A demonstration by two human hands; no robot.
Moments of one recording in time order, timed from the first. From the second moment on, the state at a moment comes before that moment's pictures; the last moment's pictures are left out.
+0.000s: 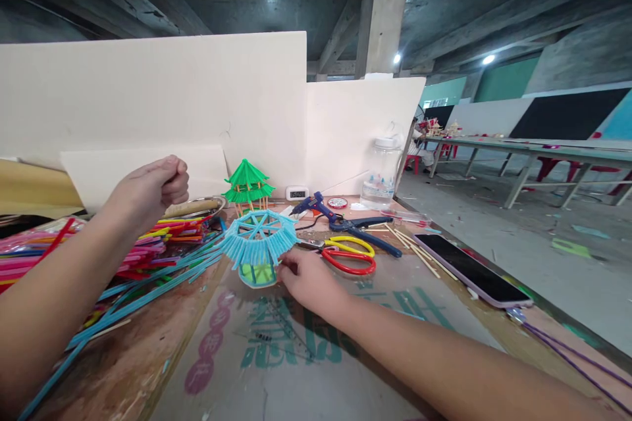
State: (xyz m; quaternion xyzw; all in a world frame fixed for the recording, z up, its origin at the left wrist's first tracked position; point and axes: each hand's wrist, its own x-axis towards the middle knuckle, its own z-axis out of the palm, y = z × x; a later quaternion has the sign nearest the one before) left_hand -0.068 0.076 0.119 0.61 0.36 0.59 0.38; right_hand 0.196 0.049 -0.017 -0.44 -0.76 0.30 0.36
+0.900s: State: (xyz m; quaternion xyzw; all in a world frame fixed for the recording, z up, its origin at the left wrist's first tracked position) left_hand -0.082 0.045 0.126 0.70 0.51 0.49 -0.02; right_hand 0.205 0.041 0.140 -0.34 -0.83 0.29 0.34
